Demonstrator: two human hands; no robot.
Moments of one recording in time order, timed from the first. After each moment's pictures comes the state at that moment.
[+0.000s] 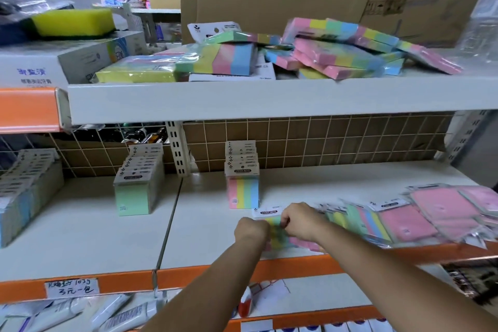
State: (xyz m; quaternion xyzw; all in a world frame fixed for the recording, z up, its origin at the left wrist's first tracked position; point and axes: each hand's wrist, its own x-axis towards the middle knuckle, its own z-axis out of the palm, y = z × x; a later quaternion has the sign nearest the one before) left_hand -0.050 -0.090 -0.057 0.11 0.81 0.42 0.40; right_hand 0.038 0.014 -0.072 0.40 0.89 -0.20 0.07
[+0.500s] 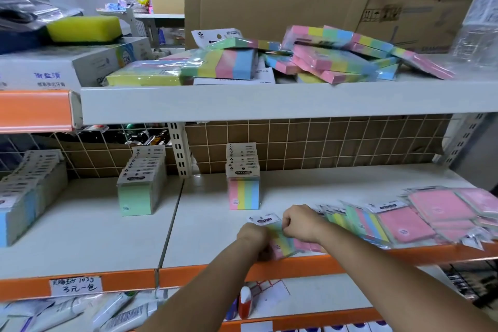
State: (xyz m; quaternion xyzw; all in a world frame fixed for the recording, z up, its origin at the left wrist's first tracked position) left_hand -0.047 -0.095 -0.064 0.13 0.79 0.39 0.45; right_hand 0.043 0.010 -0.066 0.41 0.88 -0.23 0.07
